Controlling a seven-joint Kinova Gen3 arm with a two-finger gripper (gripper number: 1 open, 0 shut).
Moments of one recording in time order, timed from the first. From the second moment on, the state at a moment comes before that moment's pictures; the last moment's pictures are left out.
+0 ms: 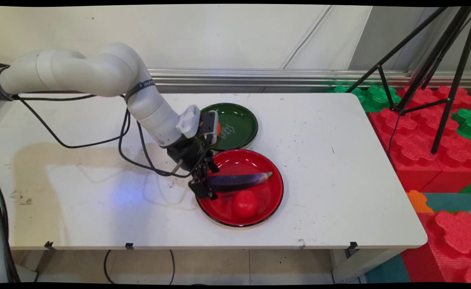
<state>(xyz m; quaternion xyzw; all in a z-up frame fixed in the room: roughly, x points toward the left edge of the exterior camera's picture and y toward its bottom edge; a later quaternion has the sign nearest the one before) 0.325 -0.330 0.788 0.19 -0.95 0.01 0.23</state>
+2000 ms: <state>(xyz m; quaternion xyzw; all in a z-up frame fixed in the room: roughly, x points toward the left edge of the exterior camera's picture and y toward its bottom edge) 0.328 -0.329 0.818 0.22 -0.94 0.05 0.25</state>
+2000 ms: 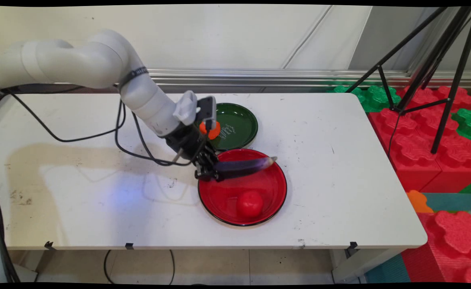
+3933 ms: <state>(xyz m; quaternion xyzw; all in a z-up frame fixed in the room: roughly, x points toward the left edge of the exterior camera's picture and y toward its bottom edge) 0.511 -0.264 0.870 0.32 -0.93 0.03 0.16</state>
